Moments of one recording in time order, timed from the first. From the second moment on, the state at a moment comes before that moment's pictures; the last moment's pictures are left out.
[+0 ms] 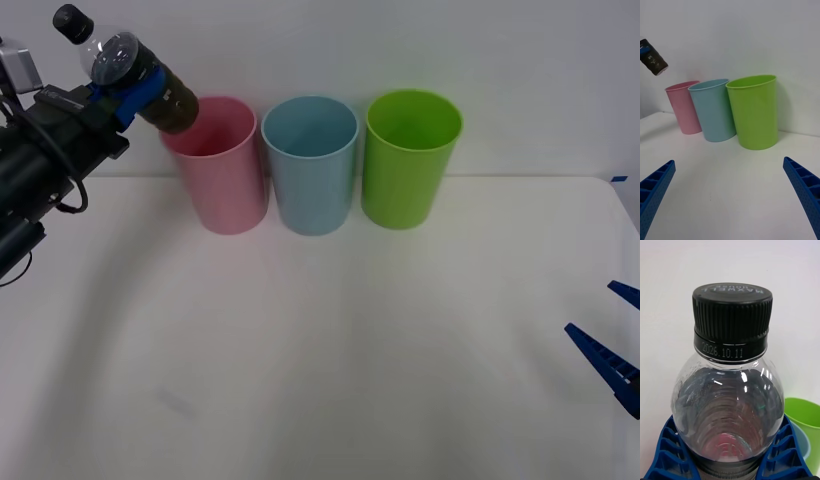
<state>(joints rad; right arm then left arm) 0.35 -0.40 -0.52 -1.66 0.96 -1.22 0.00 -0.36 0.52 0.18 -1.57 -1.19 -0.62 0.37</state>
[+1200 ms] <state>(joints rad) 0.35 -0.40 -0.52 -1.66 0.96 -1.22 0.00 -0.72 0.45 0.12 -1.17 -1.47 -0.60 0.31</state>
